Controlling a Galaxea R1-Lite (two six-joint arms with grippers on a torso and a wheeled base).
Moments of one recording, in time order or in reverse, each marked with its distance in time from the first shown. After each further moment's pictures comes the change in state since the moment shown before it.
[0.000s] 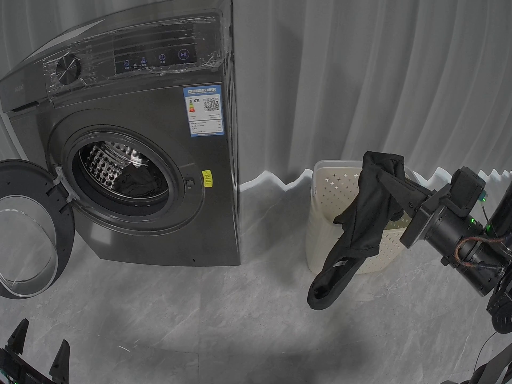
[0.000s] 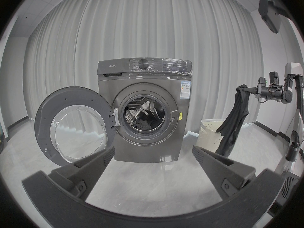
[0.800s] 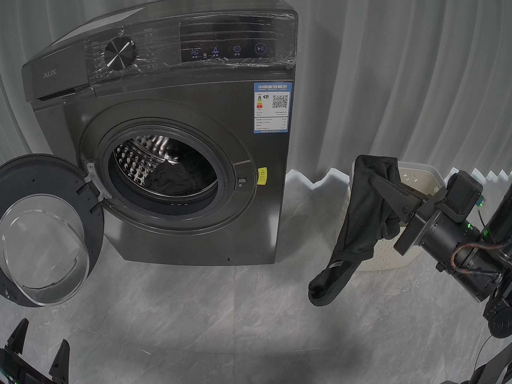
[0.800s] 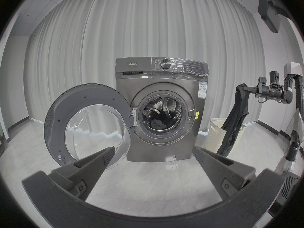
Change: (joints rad) left arm 0.001 0.000 0.000 0.000 0.000 0.001; right arm 0.050 0.018 0.007 -0.037 -0.001 0.008
